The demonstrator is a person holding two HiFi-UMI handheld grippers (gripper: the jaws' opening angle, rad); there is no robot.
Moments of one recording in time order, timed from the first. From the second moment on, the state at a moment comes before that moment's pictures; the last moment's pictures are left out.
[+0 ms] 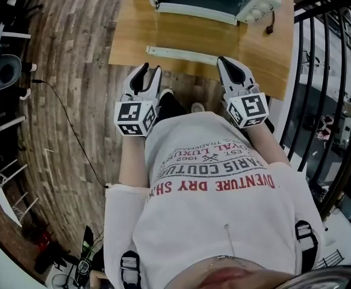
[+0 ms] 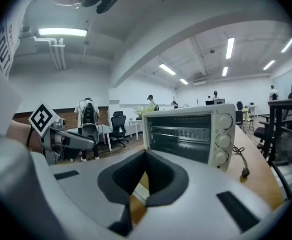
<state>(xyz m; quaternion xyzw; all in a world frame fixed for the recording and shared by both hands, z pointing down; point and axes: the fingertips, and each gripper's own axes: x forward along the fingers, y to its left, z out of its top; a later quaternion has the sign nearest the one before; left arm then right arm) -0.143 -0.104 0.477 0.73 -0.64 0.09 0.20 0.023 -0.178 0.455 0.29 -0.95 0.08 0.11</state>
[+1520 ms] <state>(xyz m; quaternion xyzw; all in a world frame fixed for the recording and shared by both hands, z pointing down) -0.166 -0.166 0.651 0.76 -0.55 0.20 0.29 0.015 -0.189 0.552 0.42 -0.87 0.19 0.17</state>
